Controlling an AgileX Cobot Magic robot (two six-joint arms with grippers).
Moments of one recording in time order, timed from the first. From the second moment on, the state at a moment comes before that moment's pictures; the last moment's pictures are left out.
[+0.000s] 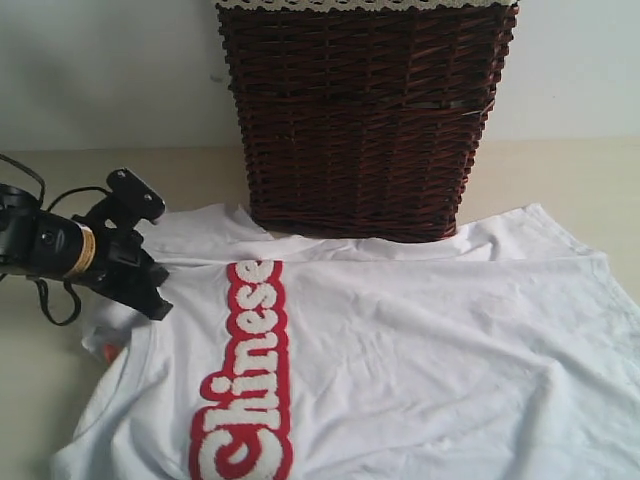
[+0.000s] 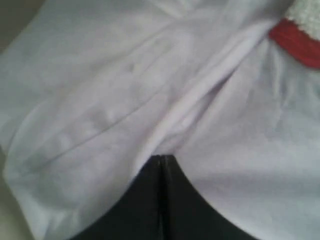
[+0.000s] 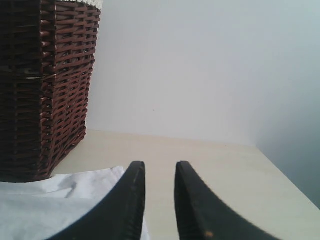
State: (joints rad) left arm -0.19 2.03 -0.96 1.48 -0.19 -0.92; right arm -0.11 0.02 0.00 0.15 0.09 -0.30
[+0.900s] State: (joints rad) left arm -0.12 1.61 -0.70 1.71 -0.71 -1.35; right arm -0.11 0.02 0.00 0.15 0.09 -0.30
